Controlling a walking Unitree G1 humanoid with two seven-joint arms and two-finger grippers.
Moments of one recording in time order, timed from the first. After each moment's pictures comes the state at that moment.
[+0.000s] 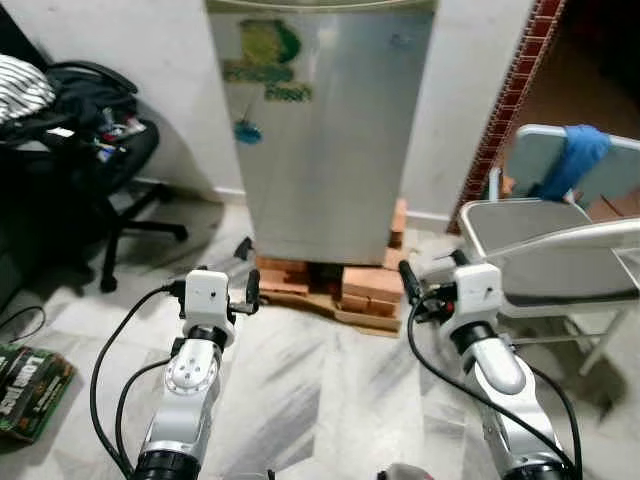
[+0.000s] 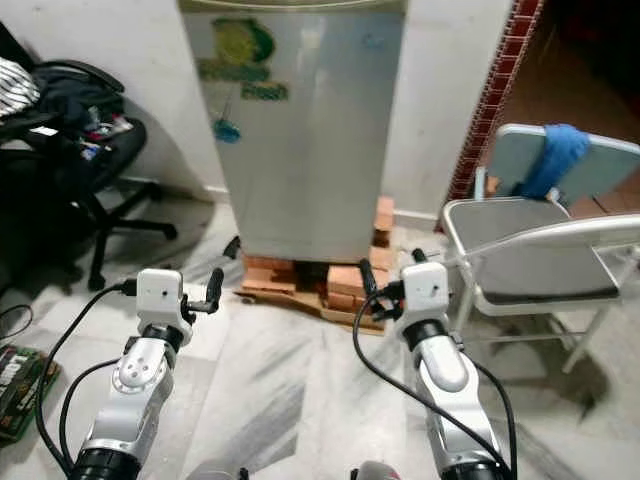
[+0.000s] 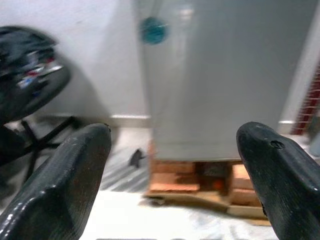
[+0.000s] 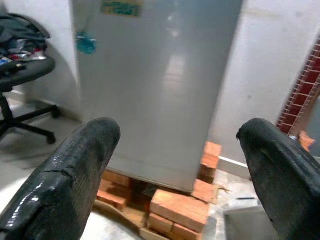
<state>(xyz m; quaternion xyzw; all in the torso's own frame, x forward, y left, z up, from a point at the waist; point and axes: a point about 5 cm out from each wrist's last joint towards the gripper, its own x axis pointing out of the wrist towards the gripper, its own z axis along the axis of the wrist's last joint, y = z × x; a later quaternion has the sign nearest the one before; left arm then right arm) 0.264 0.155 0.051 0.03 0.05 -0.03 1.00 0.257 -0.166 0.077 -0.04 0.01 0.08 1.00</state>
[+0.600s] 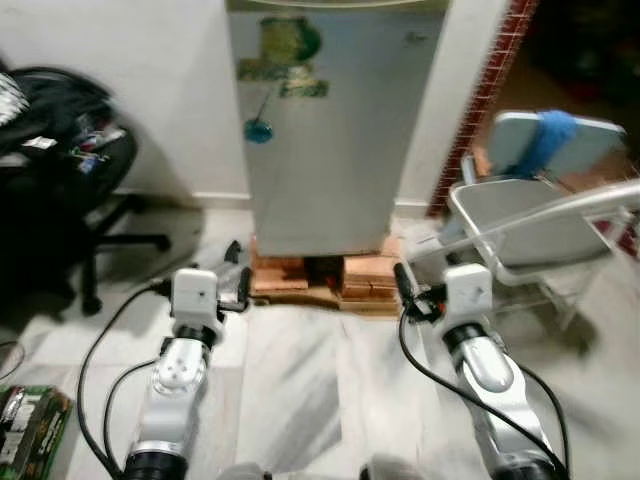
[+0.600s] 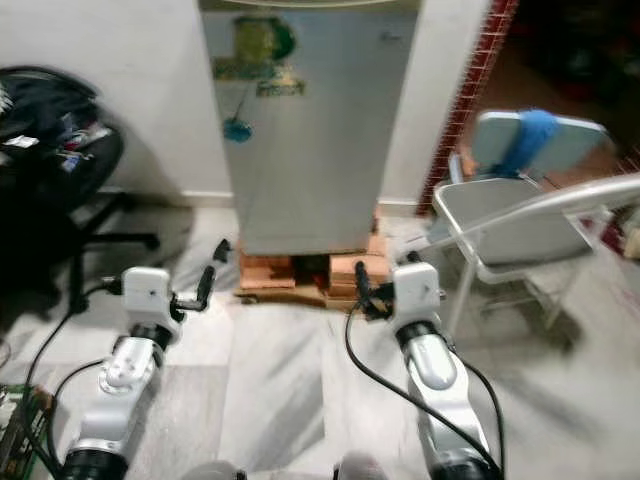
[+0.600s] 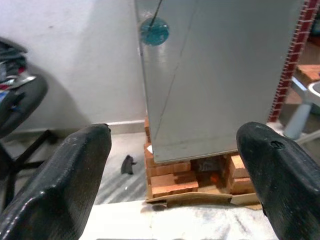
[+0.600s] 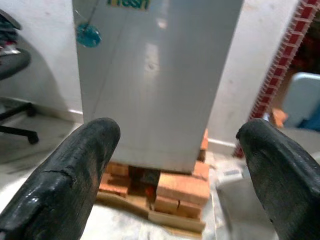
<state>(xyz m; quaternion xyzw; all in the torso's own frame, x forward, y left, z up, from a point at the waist) 0.263 0.167 0.053 0.03 0.04 -0.02 1.00 0.257 -0.156 0.076 -0.05 0.02 0.10 0.99</state>
